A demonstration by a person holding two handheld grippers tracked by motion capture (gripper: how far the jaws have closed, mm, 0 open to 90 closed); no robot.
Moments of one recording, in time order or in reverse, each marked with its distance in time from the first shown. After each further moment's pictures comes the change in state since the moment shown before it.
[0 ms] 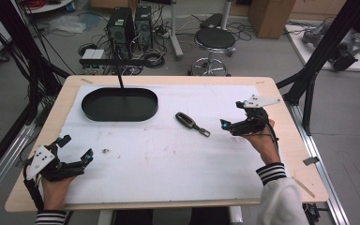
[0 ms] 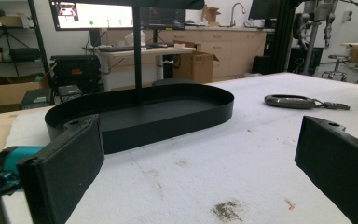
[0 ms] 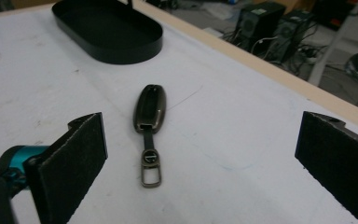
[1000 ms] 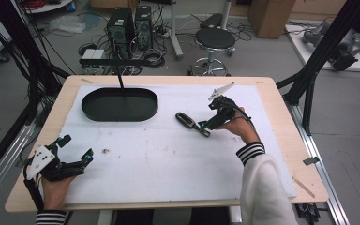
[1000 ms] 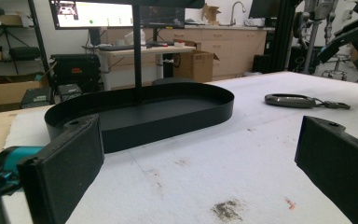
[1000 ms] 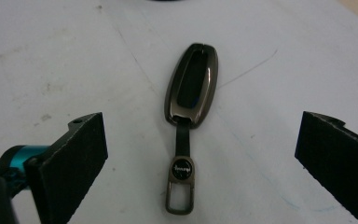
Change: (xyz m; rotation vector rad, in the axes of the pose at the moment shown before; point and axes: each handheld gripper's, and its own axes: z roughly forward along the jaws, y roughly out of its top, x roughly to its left) left arm 0.000 0.000 0.001 0.002 0.000 -0.004; right arm 0.001 0.028 0.092 0.345 0.212 -0.059
